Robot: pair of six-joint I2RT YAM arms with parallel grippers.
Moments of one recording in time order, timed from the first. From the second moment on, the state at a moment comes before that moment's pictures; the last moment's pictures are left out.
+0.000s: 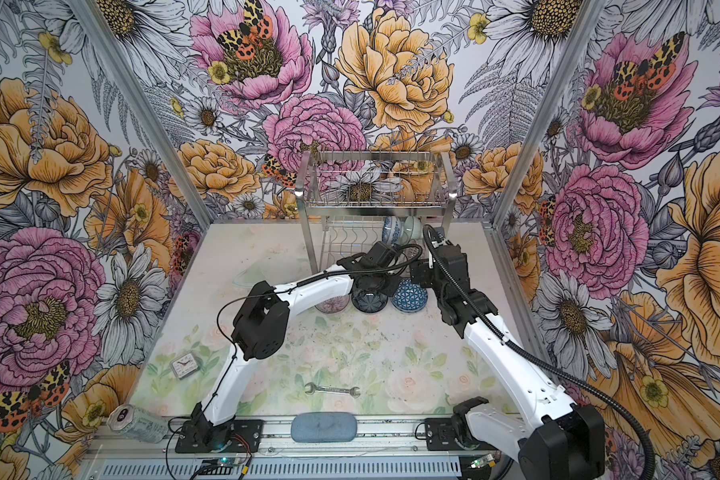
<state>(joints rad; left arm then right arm) -0.85 2.30 1.94 -0.51 0.02 -0.24 0.31 1.11 0.94 -0.31 0.28 0.00</state>
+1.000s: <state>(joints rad) -0.85 2.28 1.95 -0.53 0.02 -0.24 0.31 1.12 0.94 -0.31 0.28 0.00</state>
